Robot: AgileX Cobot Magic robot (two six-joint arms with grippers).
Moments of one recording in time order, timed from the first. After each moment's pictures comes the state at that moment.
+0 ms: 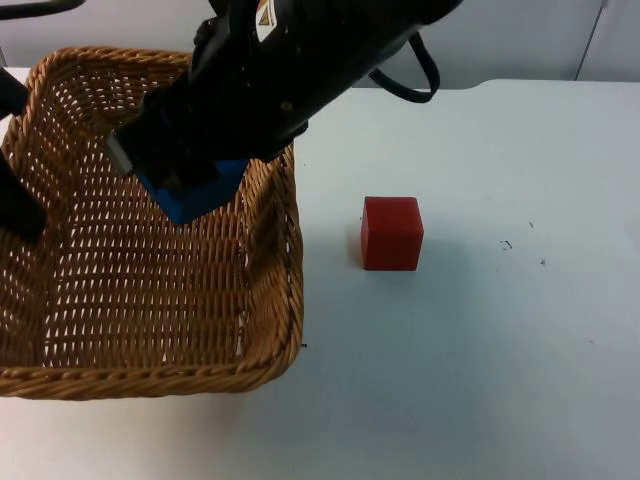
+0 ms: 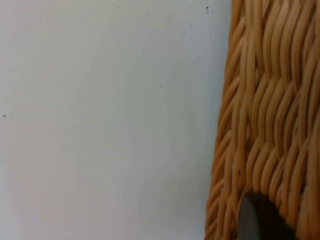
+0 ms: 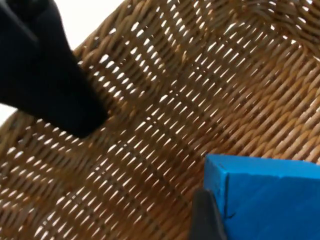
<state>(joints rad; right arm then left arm) 0.86 1.99 -1.44 0.00 0.37 0.01 0.12 1.70 -0.94 -0.77 0.94 0.57</state>
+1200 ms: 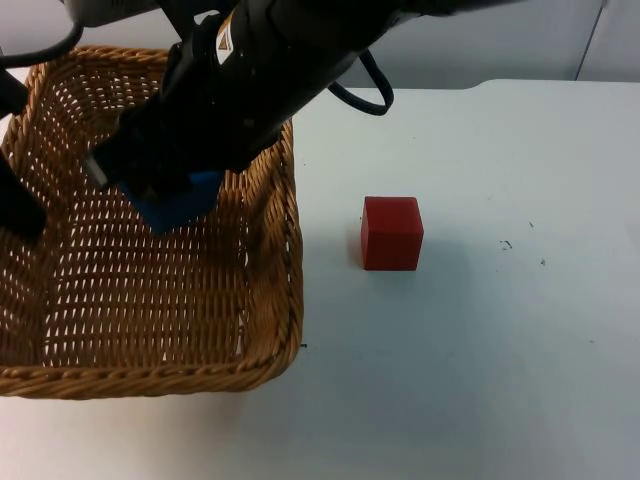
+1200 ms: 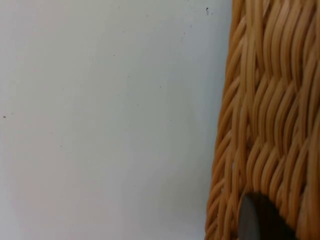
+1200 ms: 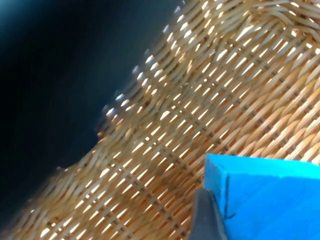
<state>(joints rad) 0.86 2.09 -1.54 0.00 0.39 0.00 0.12 1.70 -0.94 -0.77 0.94 0.57</state>
